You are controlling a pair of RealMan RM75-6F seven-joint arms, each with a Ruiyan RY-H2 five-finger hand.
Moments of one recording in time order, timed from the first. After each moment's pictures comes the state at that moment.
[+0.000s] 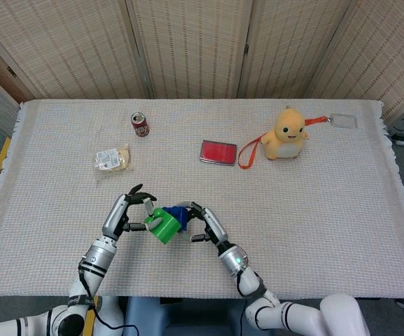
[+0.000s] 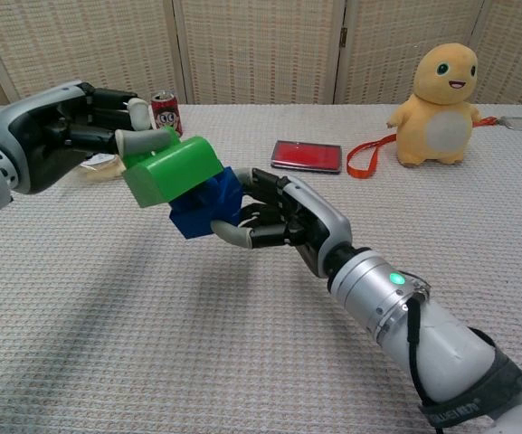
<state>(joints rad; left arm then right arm) -0.51 -1.57 -0.31 -1.76 1.19 1.09 -0.46 0.69 -2.13 0.21 -0.96 -1.46 1.09 1.01</state>
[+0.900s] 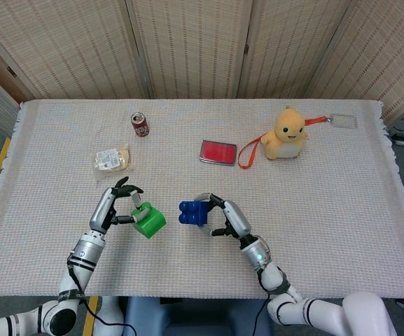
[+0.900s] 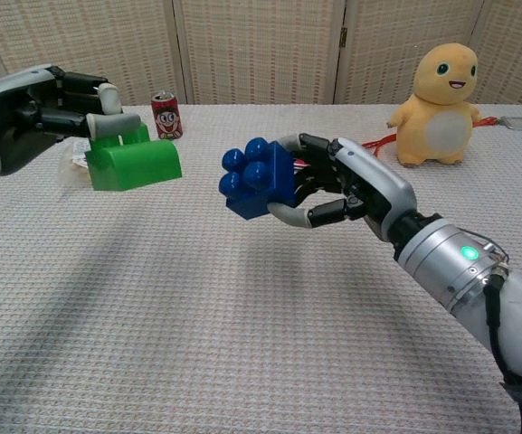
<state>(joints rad) -0.50 -1.50 -0.32 -1.73 1.19 1.09 -0.47 0.64 -1.97 0.17 -1.03 -1.54 1.22 0.77</state>
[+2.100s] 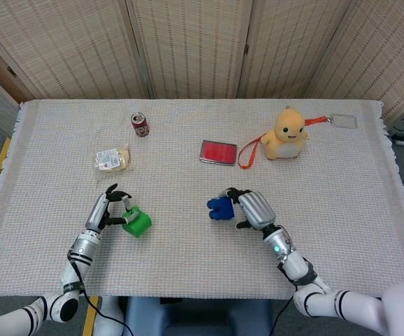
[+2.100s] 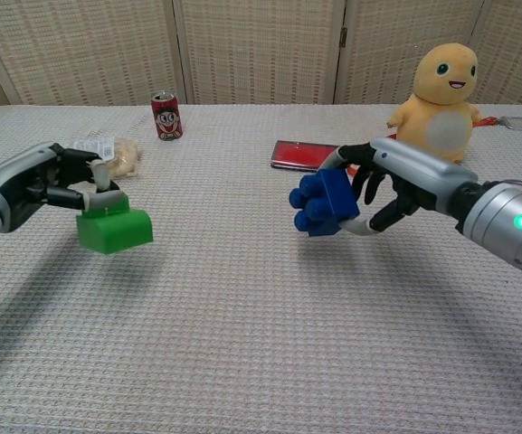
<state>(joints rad) -0.52 -1.69 -0.22 -1.19 1.33 1.05 -0.74 0.64 -1.70 0.15 -1.25 -1.41 1.05 0.15</state>
